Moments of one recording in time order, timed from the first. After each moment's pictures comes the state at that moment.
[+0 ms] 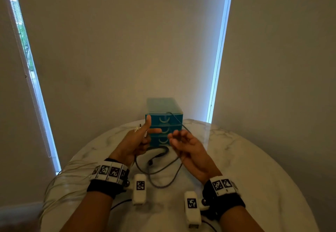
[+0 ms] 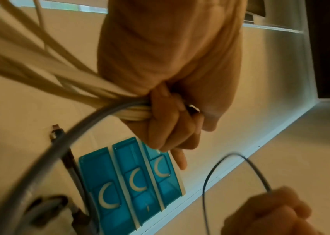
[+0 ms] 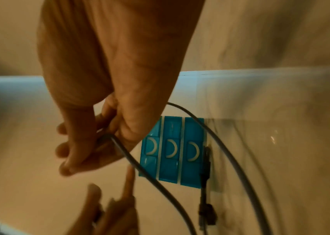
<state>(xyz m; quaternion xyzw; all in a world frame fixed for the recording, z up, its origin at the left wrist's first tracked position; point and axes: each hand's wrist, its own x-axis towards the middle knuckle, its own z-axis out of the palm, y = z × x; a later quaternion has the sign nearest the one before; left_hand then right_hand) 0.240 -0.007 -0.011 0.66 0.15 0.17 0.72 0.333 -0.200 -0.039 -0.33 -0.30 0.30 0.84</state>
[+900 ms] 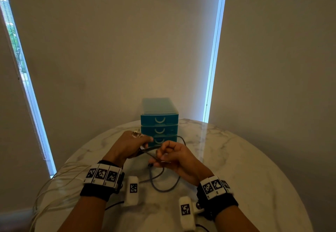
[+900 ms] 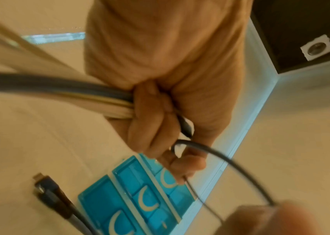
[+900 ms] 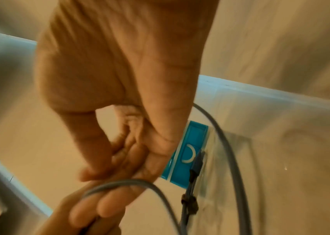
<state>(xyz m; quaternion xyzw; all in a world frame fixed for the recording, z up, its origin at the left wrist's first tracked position) 0.240 -0.006 -0.011 0.79 0.20 0.21 0.54 0.327 -0.198 -0.045 -0.46 -0.37 0.39 0.71</state>
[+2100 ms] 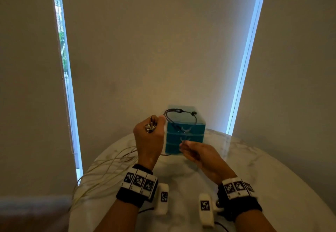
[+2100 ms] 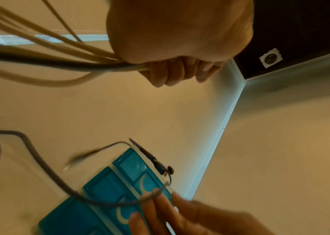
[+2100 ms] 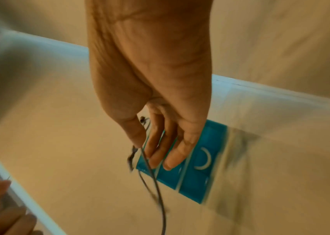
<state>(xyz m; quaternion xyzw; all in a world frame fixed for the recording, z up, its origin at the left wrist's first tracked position) 0.223 -0.021 0.017 0.61 0.10 0.62 0.49 0.349 -0.156 -0.026 -0.60 -0.20 0.26 0.73</state>
